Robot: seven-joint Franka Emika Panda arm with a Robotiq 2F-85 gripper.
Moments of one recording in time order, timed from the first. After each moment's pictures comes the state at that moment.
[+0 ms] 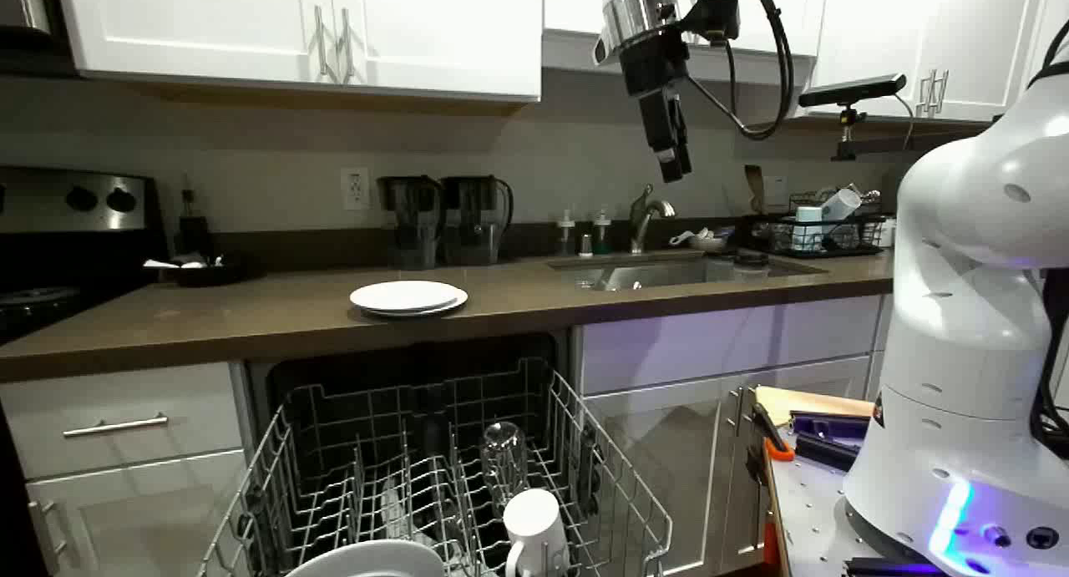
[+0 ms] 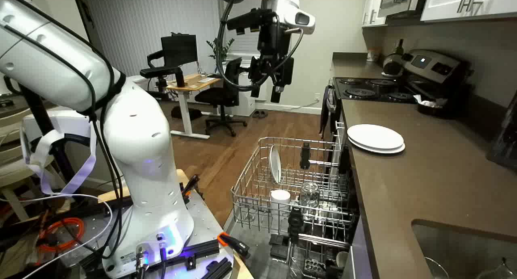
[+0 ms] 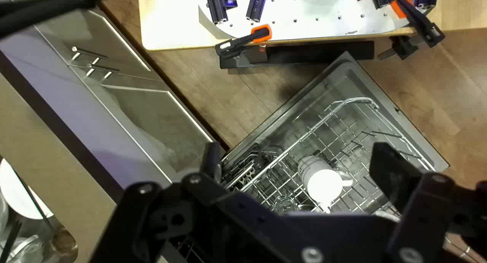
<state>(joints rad) -0.09 -0.64 -0.05 -2.43 -0.16 1.53 -0.03</state>
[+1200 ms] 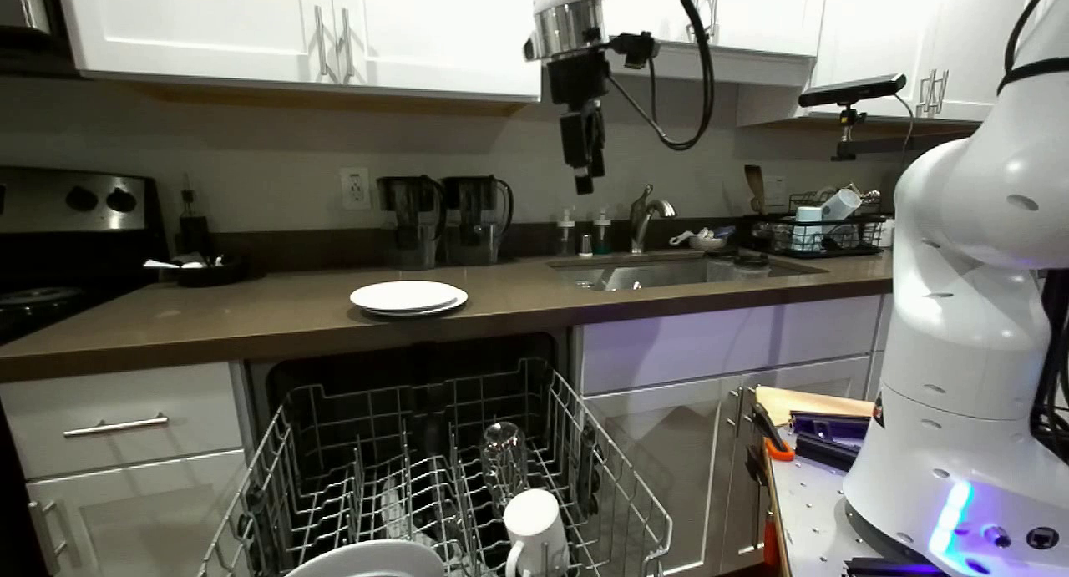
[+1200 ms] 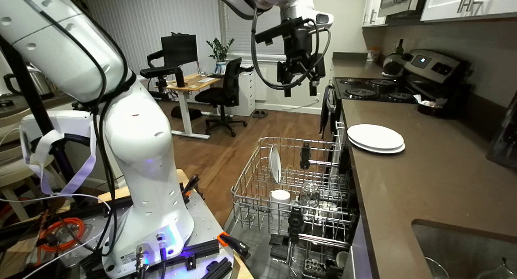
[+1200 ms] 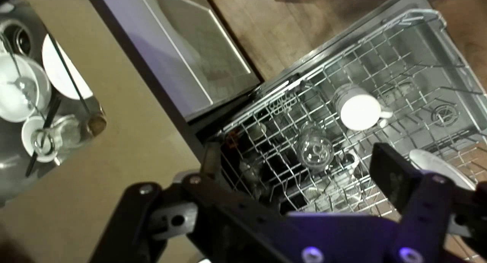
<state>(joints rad) -0.05 -0.42 -0.01 -2.32 -0.29 1.81 -0.03</state>
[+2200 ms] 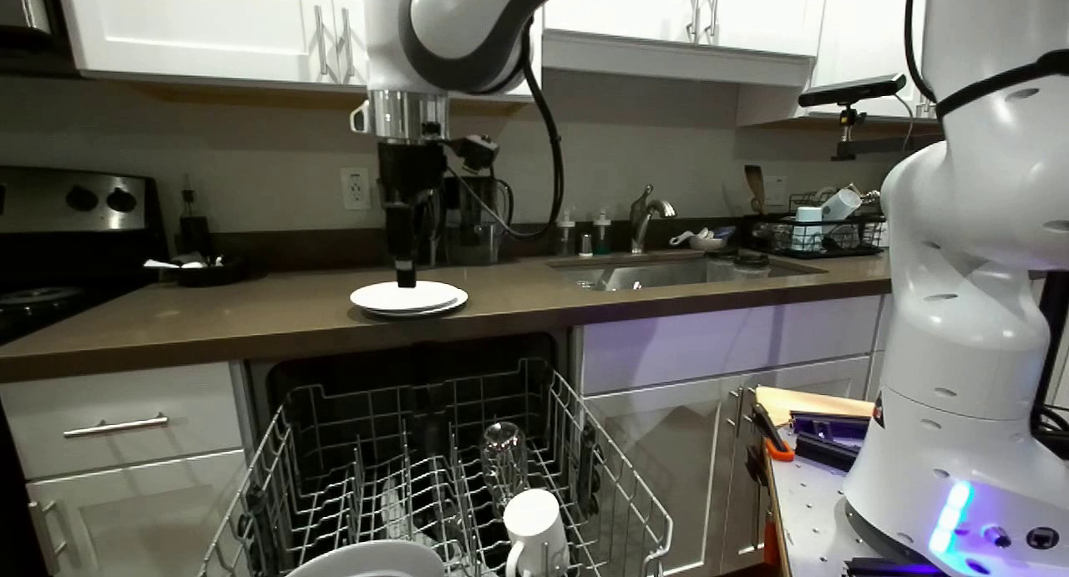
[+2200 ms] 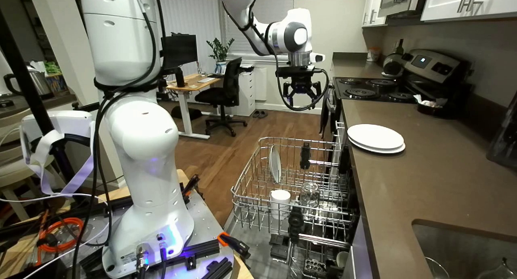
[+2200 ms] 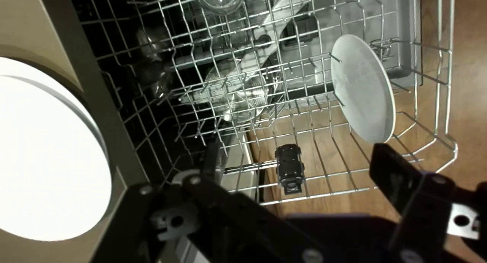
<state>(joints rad) 0.09 0.12 0.07 -2.06 -0.15 2.25 -0.17</state>
